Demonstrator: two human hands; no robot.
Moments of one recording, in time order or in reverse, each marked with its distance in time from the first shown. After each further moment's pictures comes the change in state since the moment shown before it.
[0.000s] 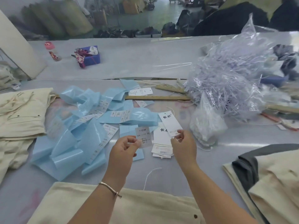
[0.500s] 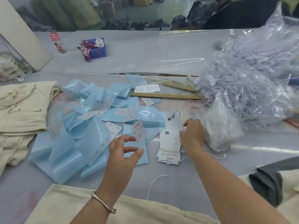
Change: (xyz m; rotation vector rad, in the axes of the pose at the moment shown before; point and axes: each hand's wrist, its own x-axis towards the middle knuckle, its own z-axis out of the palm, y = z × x) left_hand 0.005 -0.012 -0.014 0.151 -0.013 0.153; right_hand 0.093 0.014 0.034 -0.559 0.030 -0.161
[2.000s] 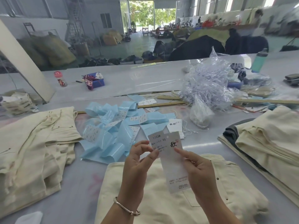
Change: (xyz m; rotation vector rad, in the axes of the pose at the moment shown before) left_hand -0.162 0.053 -0.171 -0.542 -0.297 0.123; right_hand -0.396 -0.116 -0.126 1.040 0.018 0.009
